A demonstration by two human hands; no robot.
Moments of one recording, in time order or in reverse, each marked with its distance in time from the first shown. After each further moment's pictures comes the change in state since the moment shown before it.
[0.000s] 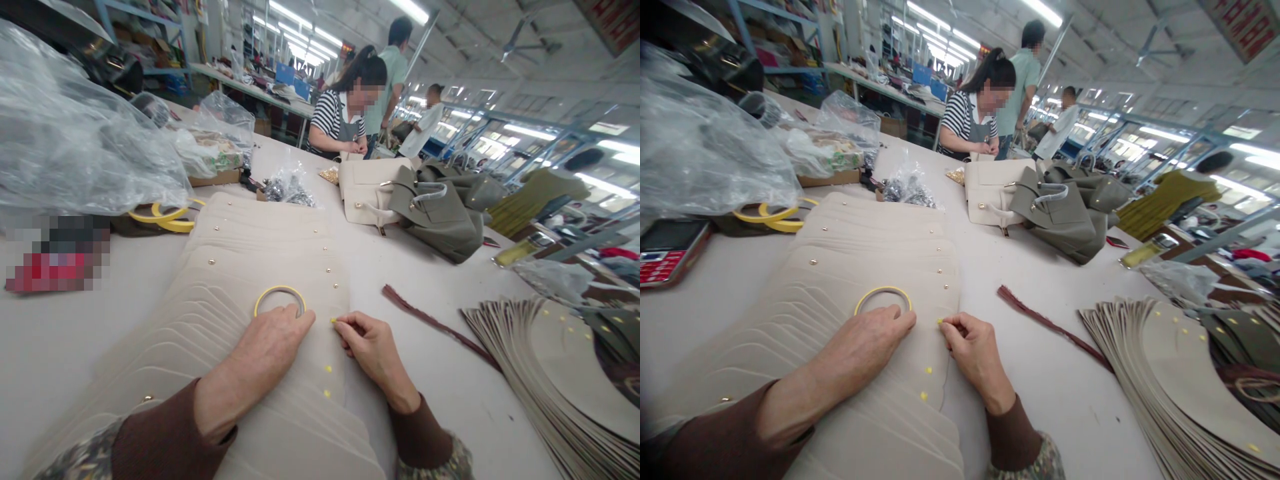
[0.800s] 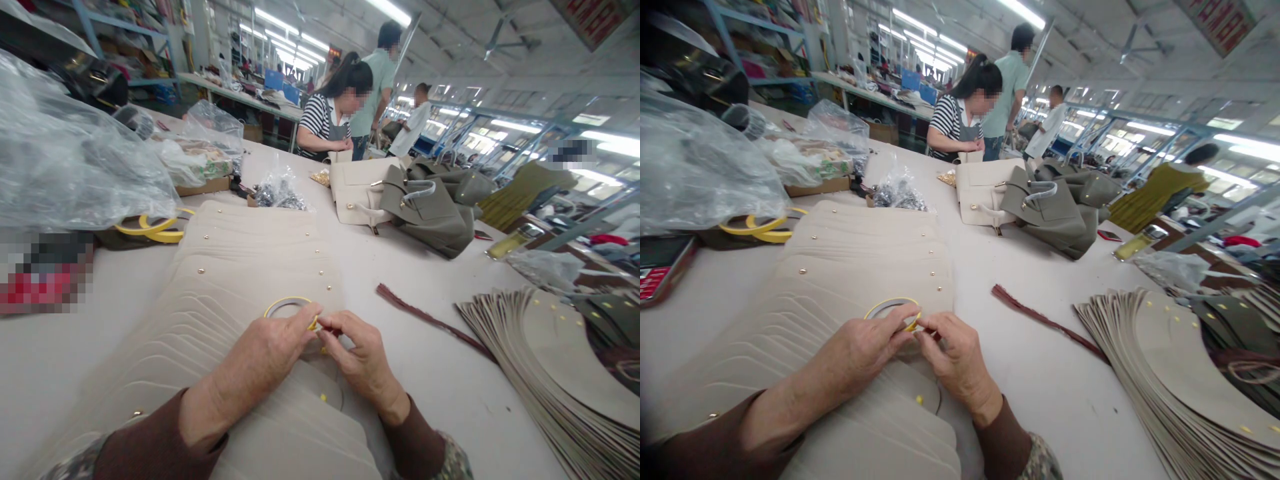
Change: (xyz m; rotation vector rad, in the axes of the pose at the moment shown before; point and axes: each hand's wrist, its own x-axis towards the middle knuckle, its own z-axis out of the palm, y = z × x) left_hand -0.002 -0.006 0.015 -0.300 0.380 0.210; right_hand -0.008 -0.026 0.007 -0.048 0.064 -0.588
